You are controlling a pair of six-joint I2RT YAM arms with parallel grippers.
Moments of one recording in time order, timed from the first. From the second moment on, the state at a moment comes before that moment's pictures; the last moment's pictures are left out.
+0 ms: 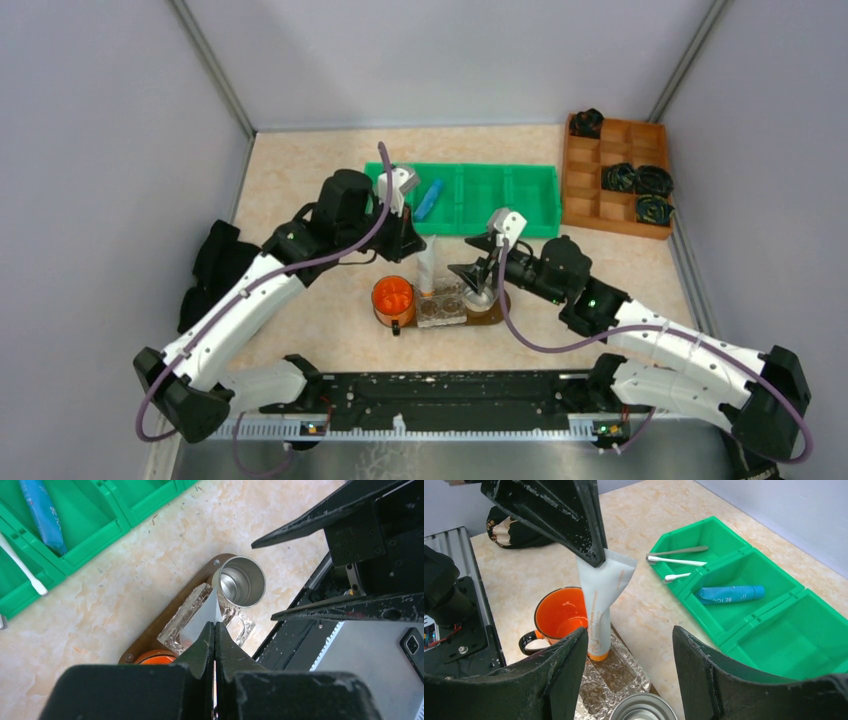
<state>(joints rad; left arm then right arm) -0.68 1.15 1.21 -0.61 0.32 -0.19 0.90 0.91 0.63 0.21 -0.12 -0.03</state>
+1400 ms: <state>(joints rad) -0.68 1.08 0.94 -0.42 0.43 -0.16 0.90 0.90 0.61 0.21 -0.11 -0.03</state>
